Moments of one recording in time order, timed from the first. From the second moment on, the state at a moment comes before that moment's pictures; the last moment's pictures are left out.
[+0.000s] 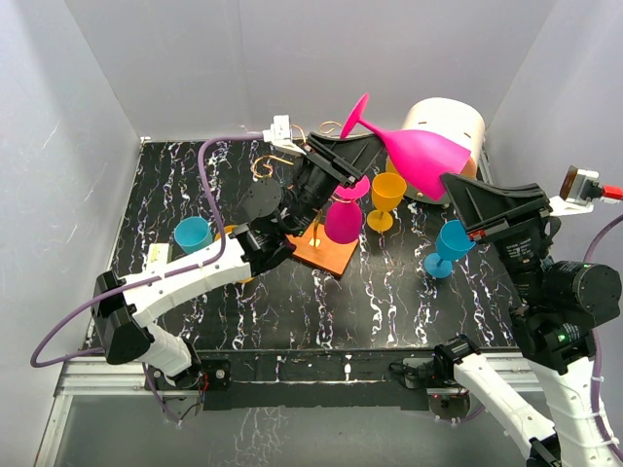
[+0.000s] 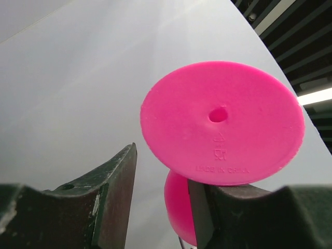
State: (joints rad) left arm -1.05 1.48 1.38 0.62 -0.27 -1.04; right arm 0.37 0.56 1.13 0.02 -0.16 0.91
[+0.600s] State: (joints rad) left arm -1.06 1.42 1.32 0.69 -0.28 -1.01; right arm 0.37 0.56 1.12 0.00 -0.04 1.00
